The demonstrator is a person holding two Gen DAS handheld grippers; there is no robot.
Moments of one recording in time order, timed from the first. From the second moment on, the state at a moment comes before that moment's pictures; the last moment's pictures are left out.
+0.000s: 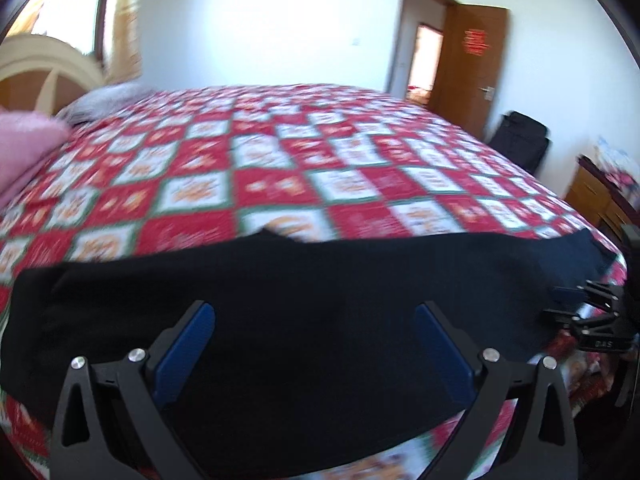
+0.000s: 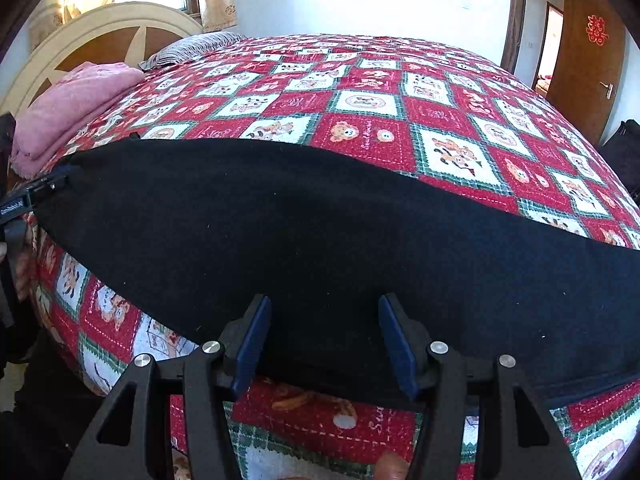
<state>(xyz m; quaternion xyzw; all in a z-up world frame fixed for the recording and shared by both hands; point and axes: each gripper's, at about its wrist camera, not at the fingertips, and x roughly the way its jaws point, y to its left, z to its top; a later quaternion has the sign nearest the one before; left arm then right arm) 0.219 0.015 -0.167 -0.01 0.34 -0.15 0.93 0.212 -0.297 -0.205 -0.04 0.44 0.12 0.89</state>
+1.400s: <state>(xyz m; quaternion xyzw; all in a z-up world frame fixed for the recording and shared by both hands) 0.216 -0.108 -0.207 0.06 0.33 -0.30 0.89 0.199 -0.551 -0.122 0.00 0.33 -0.05 0.94</state>
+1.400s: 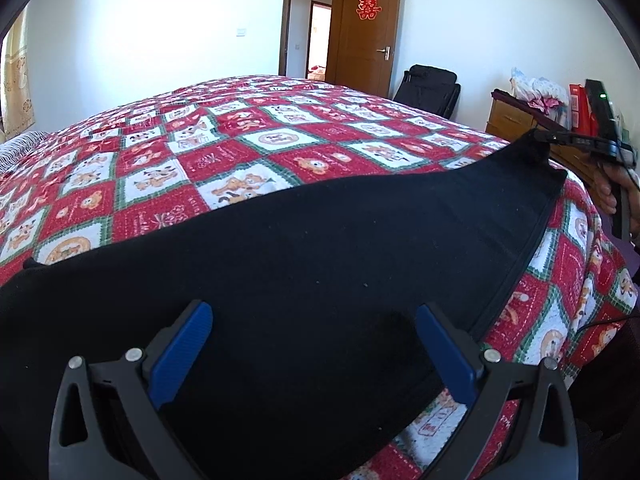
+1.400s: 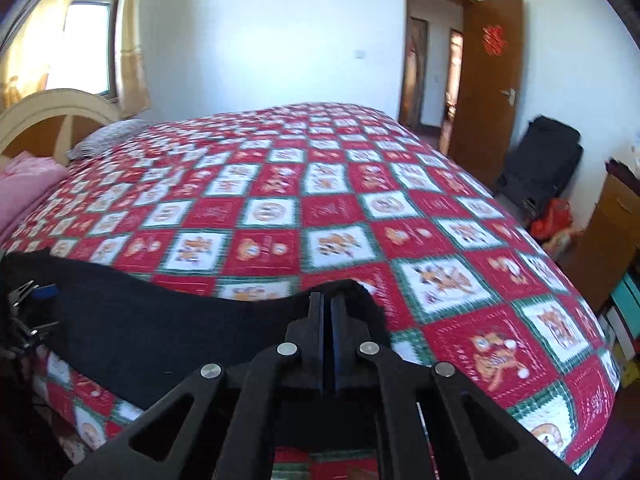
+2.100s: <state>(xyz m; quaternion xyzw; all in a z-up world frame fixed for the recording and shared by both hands) 0.216 -0.097 -0.207 0.04 0.32 -0.30 0.90 0.225 -0.603 -0.158 0.14 0.45 -0.06 0.88</state>
